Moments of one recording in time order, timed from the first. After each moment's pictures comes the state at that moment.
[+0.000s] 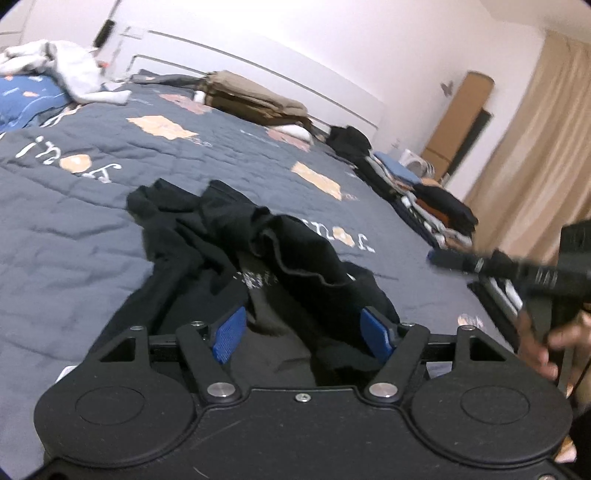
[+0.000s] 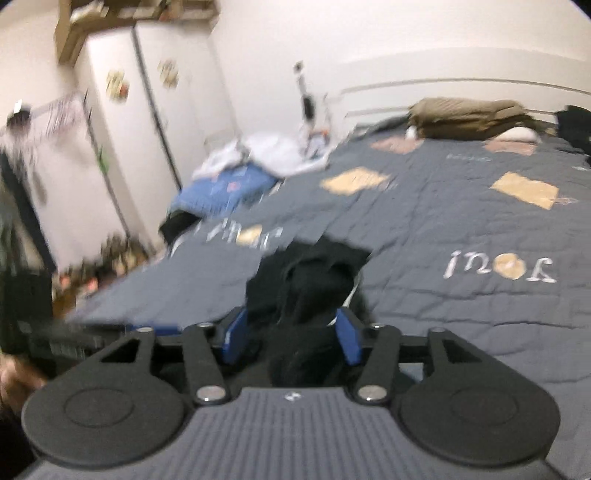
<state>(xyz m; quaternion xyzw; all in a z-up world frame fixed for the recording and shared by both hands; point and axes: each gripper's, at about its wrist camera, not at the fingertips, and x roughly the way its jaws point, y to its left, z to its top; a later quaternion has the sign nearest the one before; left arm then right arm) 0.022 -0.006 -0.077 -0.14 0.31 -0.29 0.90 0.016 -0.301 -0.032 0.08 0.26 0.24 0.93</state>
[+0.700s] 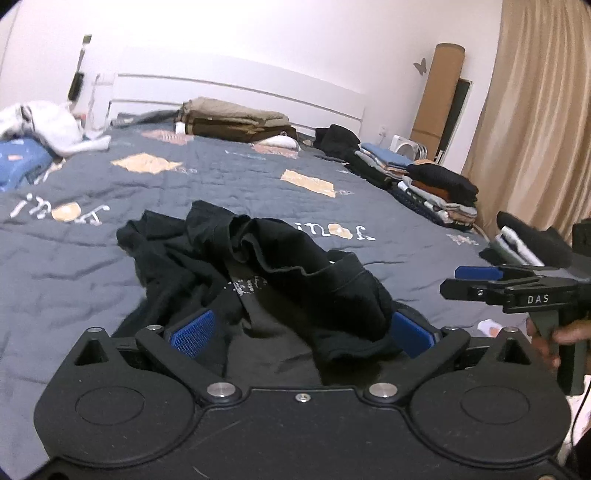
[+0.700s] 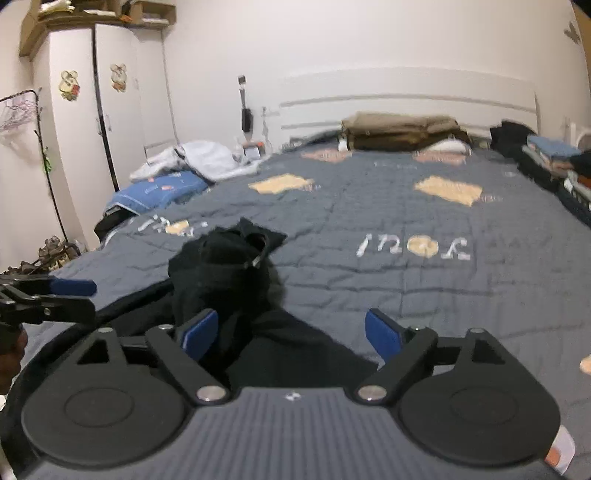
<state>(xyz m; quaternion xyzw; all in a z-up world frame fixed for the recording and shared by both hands) -0.002 -0.037 -0.079 -0.04 0.26 -0.28 0.92 -0.022 -0.329 -0.084 0.04 0.25 0.14 0.96</state>
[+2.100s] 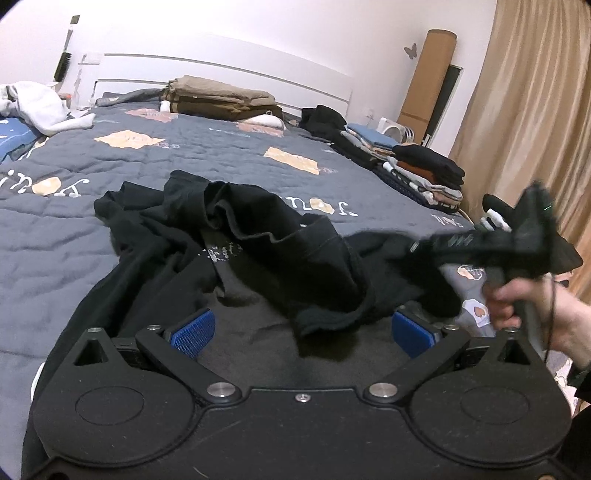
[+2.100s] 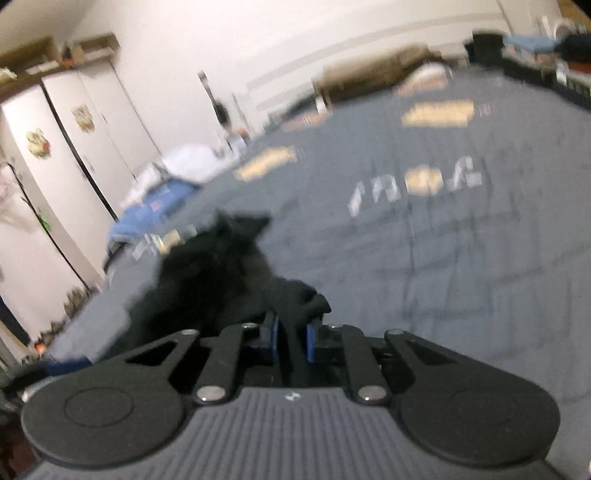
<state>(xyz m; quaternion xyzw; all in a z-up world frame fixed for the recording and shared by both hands) -0.006 -0.043 -0.096 -0.05 0.29 -0.31 0.90 0.025 -0.365 -0.110 0.19 0.28 0.15 0.93</state>
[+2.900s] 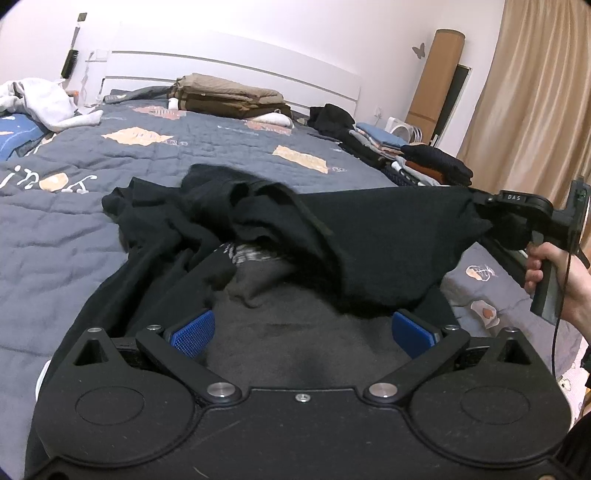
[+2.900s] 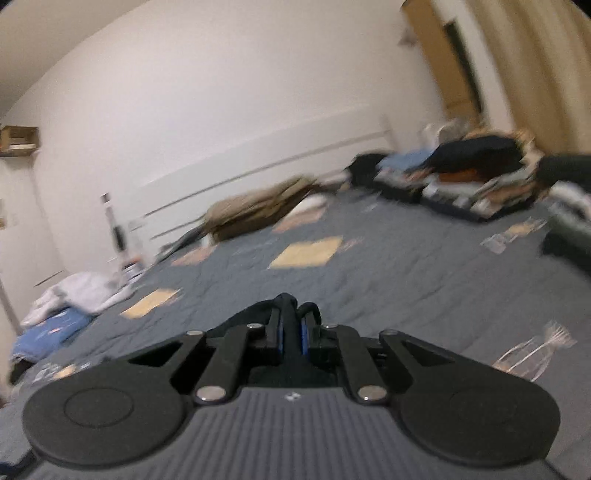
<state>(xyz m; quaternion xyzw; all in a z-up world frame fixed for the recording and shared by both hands) -0.002 -0.040 -0.097 -0.05 0.30 -0.30 0.90 -0.006 -0.468 -0.077 0.17 0.11 -0.10 0.97</state>
